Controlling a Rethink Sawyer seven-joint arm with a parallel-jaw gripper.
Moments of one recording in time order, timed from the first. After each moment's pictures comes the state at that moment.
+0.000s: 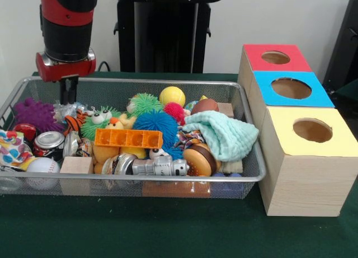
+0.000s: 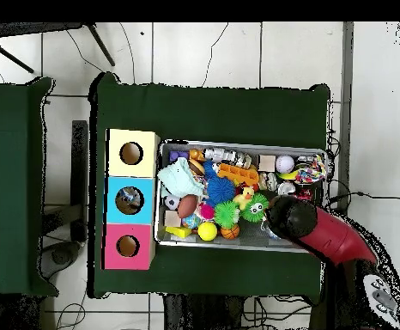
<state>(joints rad) -0.46 -0.52 -0.20 1.65 0.00 0.40 0.63</state>
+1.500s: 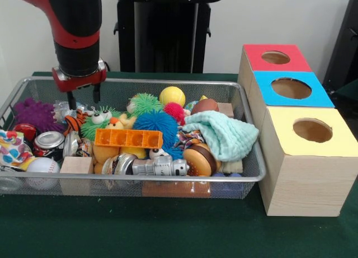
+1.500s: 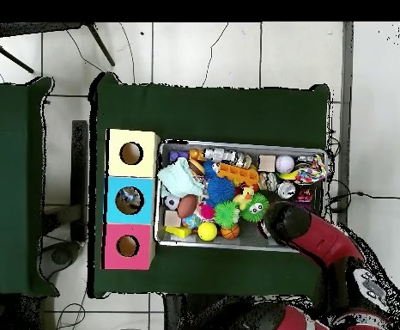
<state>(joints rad) -0.47 -0.40 -0.21 1.65 0.02 0.49 0.63</state>
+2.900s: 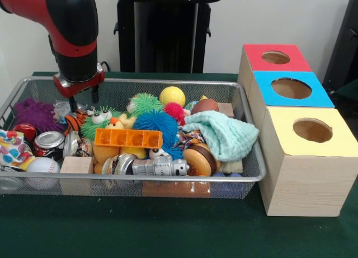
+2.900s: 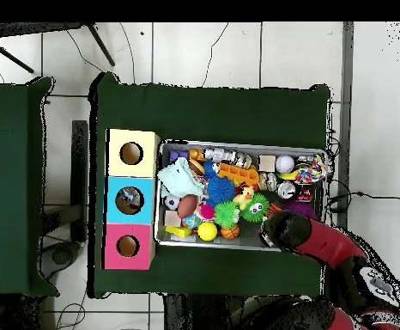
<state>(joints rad) -0.58 -0.39 -0.11 1.64 -0.20 0.50 0.63</state>
